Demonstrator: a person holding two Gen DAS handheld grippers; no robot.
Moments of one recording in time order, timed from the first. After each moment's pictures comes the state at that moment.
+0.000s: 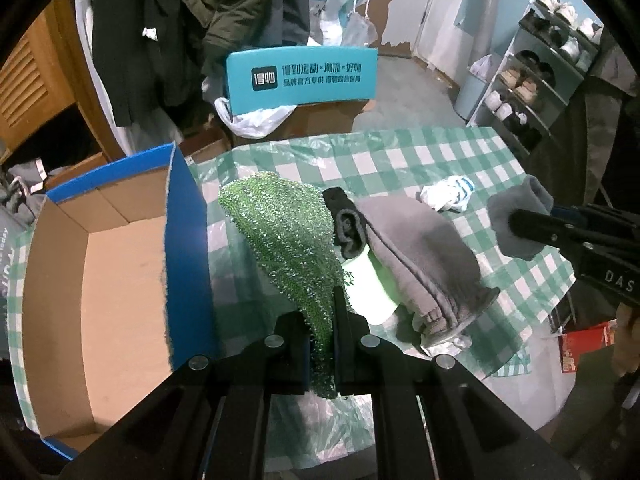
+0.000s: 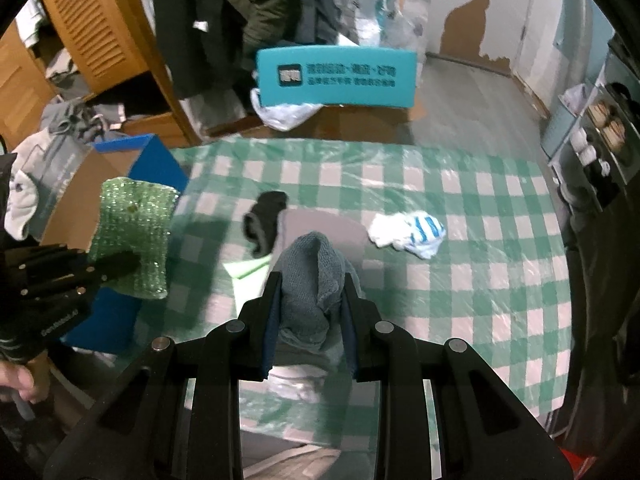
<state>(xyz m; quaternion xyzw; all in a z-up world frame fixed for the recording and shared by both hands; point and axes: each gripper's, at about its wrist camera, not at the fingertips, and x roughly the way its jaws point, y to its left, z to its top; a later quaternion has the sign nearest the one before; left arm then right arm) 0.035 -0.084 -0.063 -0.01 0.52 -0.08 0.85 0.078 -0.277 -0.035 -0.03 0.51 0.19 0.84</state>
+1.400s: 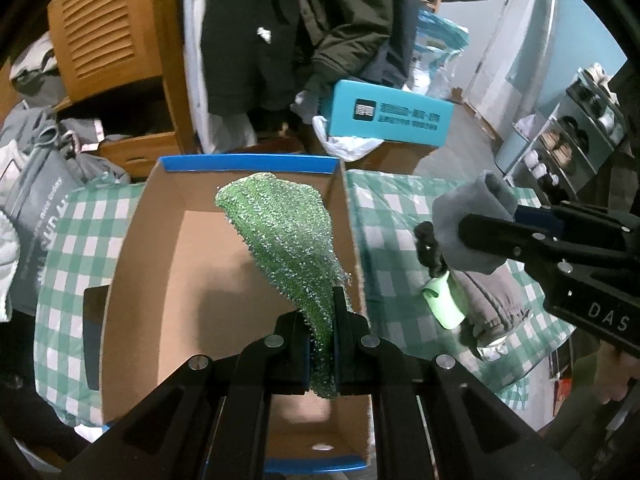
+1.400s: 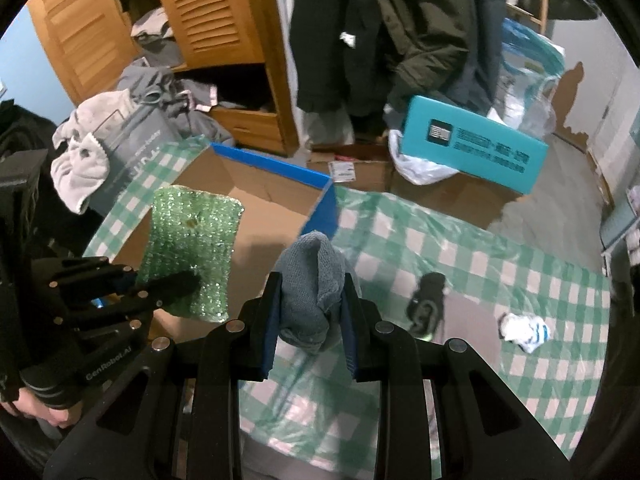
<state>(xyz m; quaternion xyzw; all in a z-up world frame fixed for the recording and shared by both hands) 0.003 0.055 -0.029 -0.08 0.49 0.00 0.87 0.074 -0.087 0.007 -0.09 0.47 0.31 0.82</state>
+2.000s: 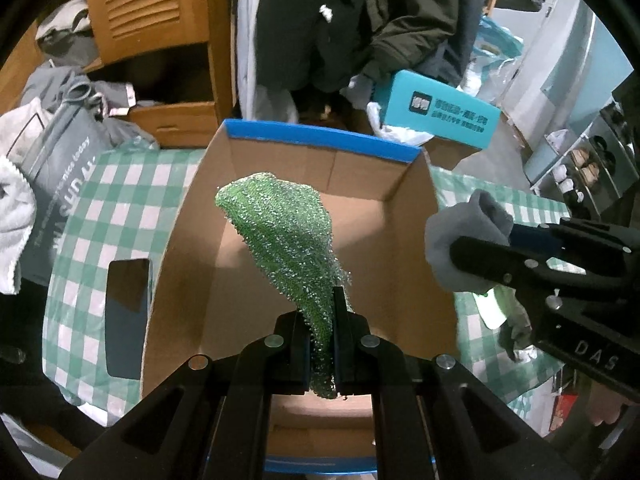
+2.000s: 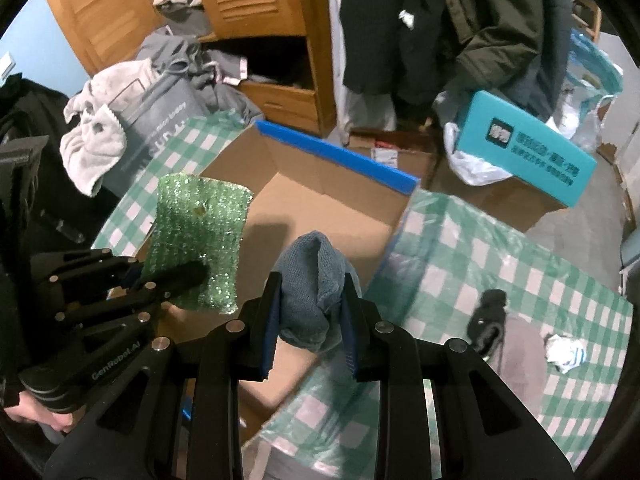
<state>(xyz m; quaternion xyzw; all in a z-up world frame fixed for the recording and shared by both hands) 0.003 0.117 -0.055 -0.11 0.52 0.05 0.85 0.077 -0.009 -0.023 -0.12 0.51 0.35 0.78</state>
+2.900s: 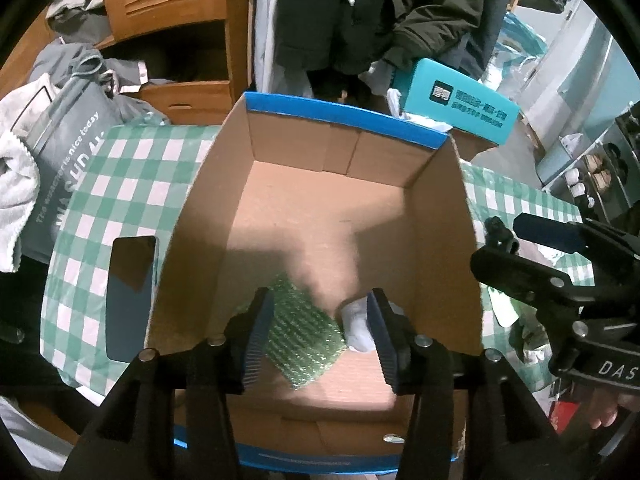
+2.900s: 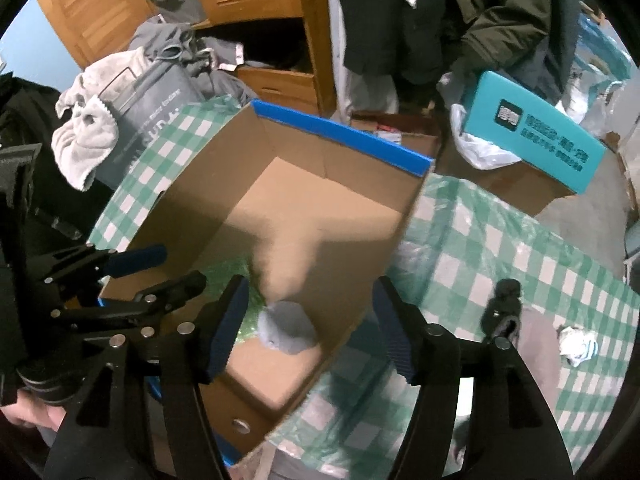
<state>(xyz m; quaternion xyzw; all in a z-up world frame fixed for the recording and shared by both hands) 0.003 0.126 -0.065 -0.12 0.54 0.06 0.83 0.082 -0.012 -0.034 -0.11 0.52 0.33 0.78</state>
